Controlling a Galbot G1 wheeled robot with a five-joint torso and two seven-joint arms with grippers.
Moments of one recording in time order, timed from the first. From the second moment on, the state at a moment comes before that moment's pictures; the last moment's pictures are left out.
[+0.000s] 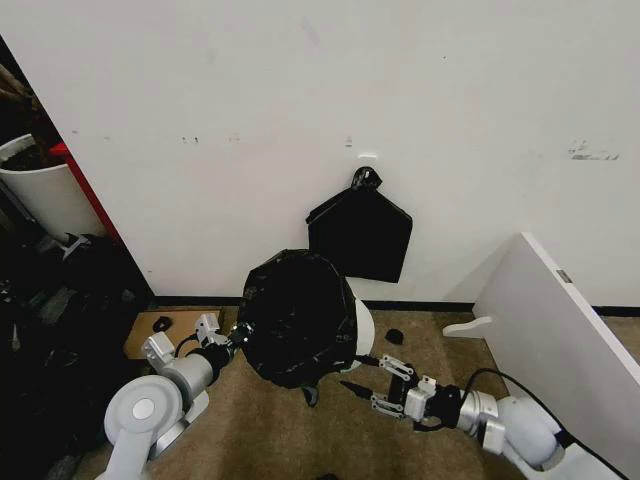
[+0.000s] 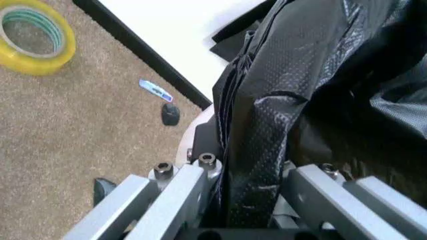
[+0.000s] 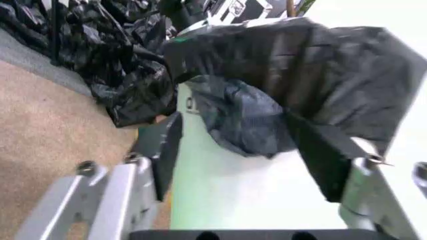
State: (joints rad) left arm 1.37 -1.34 -0.61 -2.13 -1.40 0.67 -0.45; right arm -1.37 0.88 0.36 1.83 0.14 0.71 -0.74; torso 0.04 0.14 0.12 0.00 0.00
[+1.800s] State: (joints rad) left arm 1.27 -1.45 -0.30 -1.81 -0.99 0.56 -0.69; right arm -1.44 1.05 0.33 2.09 -0.05 0.38 0.05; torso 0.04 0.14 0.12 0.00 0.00
